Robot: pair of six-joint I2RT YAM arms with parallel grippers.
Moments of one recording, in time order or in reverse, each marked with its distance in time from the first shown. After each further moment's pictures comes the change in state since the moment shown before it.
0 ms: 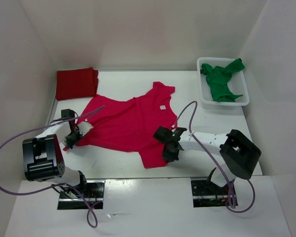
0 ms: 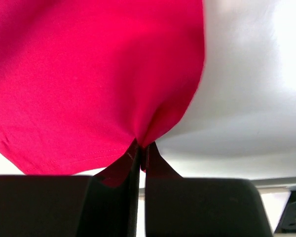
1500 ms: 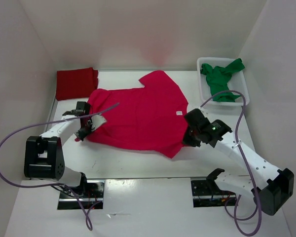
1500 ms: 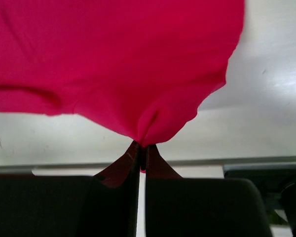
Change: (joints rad) left arm -0.251 0.004 0.161 -0.089 0.032 -0.103; right arm -0.344 -0.480 0.117 -0.261 0.024 -0.299
